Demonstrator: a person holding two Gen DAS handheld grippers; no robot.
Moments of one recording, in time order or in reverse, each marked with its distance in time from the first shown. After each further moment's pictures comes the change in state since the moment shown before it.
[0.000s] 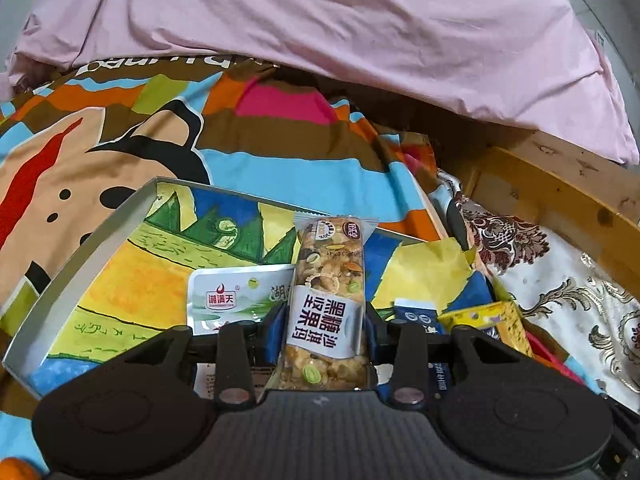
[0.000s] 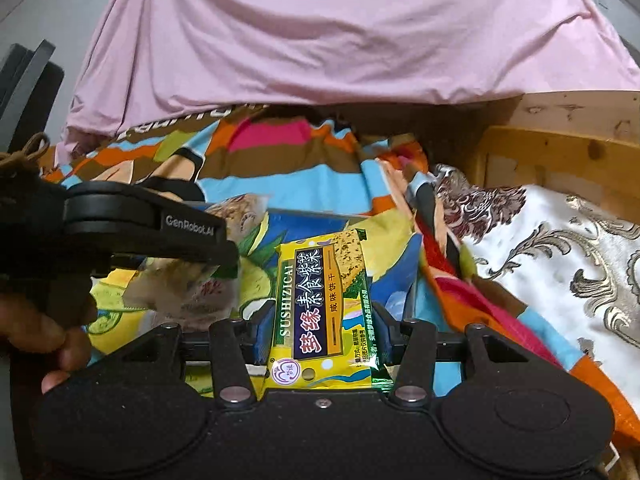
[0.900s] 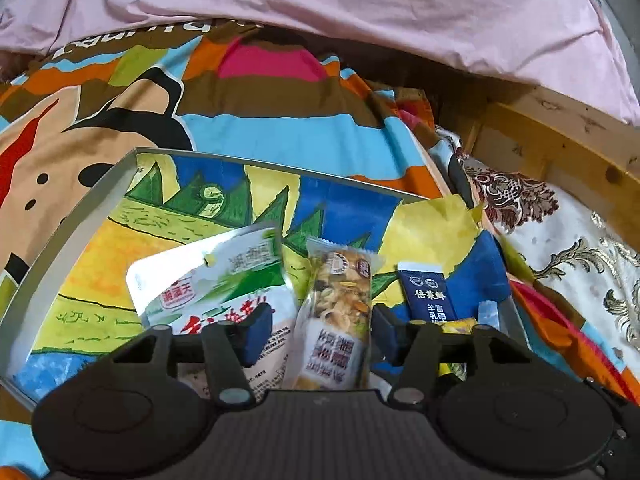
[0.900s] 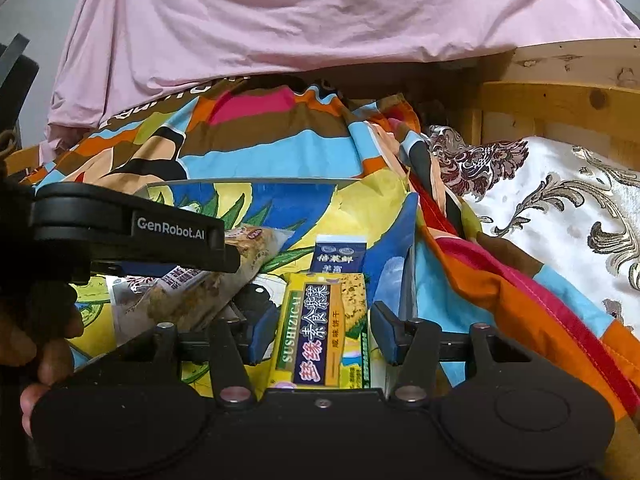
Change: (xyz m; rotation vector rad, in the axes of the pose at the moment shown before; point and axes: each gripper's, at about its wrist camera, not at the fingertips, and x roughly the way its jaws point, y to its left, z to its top) left arm 0.023 -0.005 -0.002 0.050 0.115 -0.007; right arm 0.023 -0.009 -0.007 0.072 0.086 -0.003
